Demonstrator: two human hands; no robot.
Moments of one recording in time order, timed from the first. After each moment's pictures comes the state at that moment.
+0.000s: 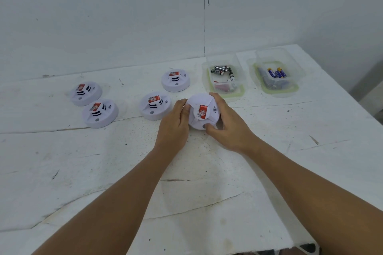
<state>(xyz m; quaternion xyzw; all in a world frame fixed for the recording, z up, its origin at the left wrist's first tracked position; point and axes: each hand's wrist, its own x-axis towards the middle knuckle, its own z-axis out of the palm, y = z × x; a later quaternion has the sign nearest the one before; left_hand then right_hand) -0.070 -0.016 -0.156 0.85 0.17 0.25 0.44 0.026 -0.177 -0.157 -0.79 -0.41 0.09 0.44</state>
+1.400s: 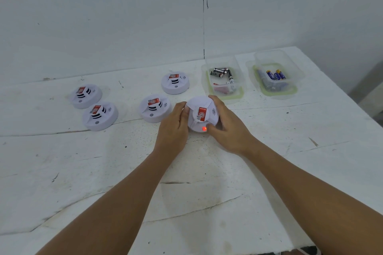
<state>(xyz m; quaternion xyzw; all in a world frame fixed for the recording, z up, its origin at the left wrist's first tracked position) -0.070 -0.016 -0.158 0.85 0.17 0.25 0.43 0.026 -0.179 -0.151 -0.79 -0.40 0.10 0.46</state>
